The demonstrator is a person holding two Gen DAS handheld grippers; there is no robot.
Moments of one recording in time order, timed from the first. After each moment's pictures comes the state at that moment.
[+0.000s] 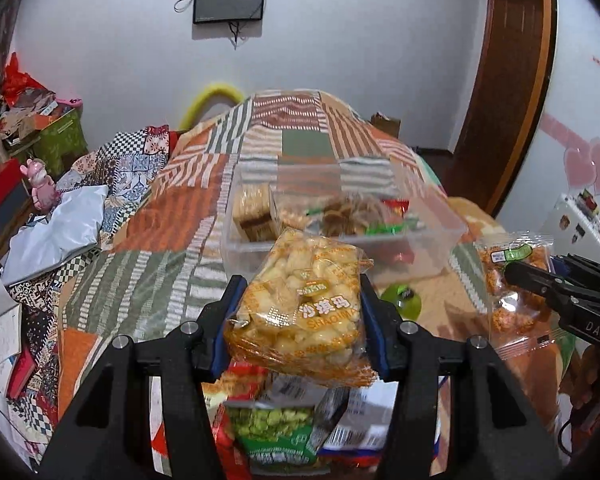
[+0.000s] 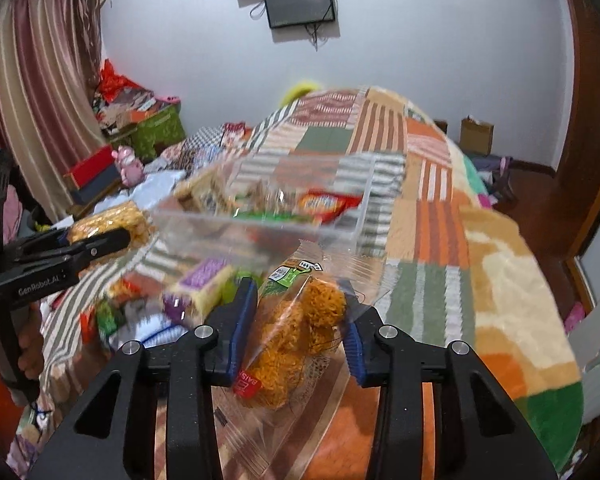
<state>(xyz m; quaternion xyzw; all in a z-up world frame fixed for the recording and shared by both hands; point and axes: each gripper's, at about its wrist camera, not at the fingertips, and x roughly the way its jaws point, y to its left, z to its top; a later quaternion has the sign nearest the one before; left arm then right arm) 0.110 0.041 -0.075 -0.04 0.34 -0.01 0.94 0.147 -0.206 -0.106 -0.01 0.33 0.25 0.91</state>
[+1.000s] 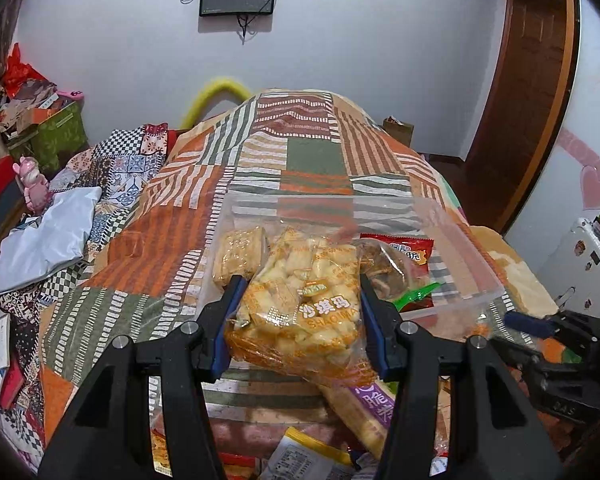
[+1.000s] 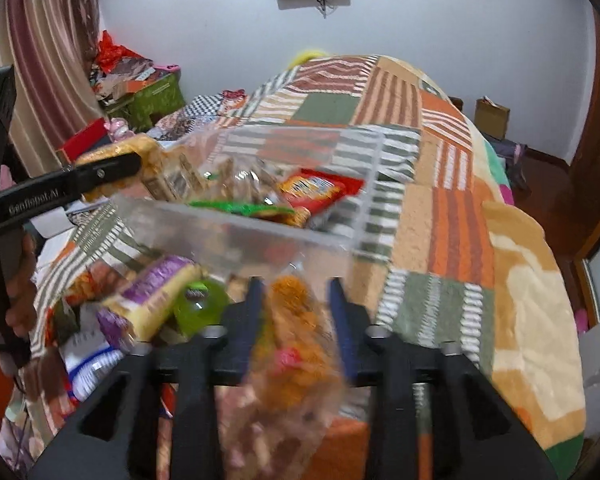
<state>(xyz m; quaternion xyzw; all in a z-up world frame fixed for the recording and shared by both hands) 0.190 0.041 -0.083 -0.05 0.35 0.00 0.94 0.193 -0.200 -0.137 -0.04 0.39 0.26 0.88</state>
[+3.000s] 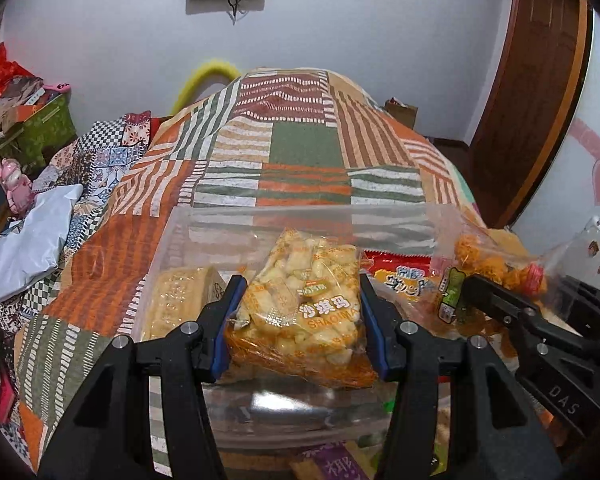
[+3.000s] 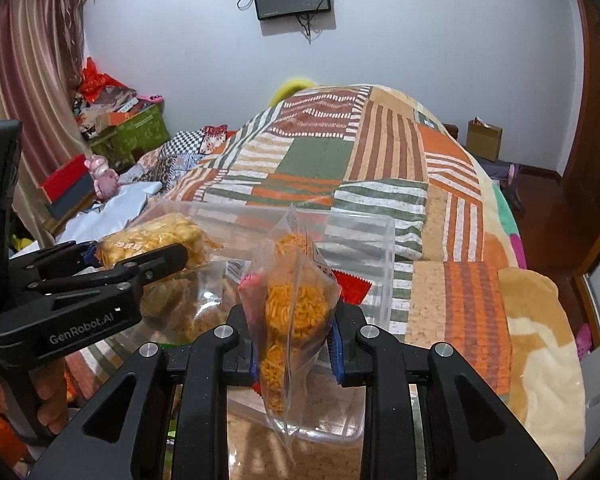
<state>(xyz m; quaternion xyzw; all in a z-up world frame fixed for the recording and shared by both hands) 0.272 0.019 -0.110 -0.04 0.39 0.00 0.92 0.264 -0.164 -0.124 -0.02 0.35 0.24 0.91</state>
